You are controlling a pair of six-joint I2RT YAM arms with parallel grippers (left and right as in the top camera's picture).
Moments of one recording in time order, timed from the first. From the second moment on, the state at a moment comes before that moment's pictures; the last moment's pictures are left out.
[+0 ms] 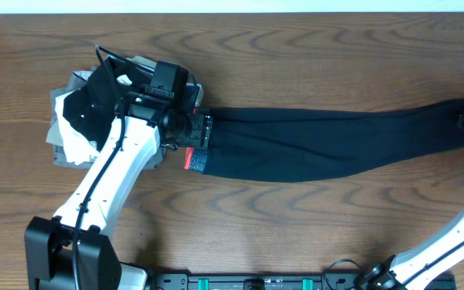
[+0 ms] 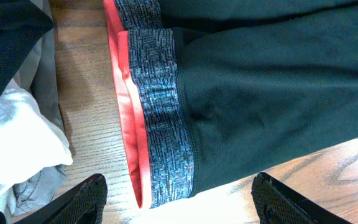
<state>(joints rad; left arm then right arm) -0.28 1.59 1.26 -0.93 0.19 -0.15 -0.75 2.23 1.55 -0.42 -0.41 -0.16</state>
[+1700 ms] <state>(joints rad) -0.28 1.38 1.26 -0.92 0.12 -0.15 -0.22 1.83 1.55 -0.85 -0.21 -0.04</state>
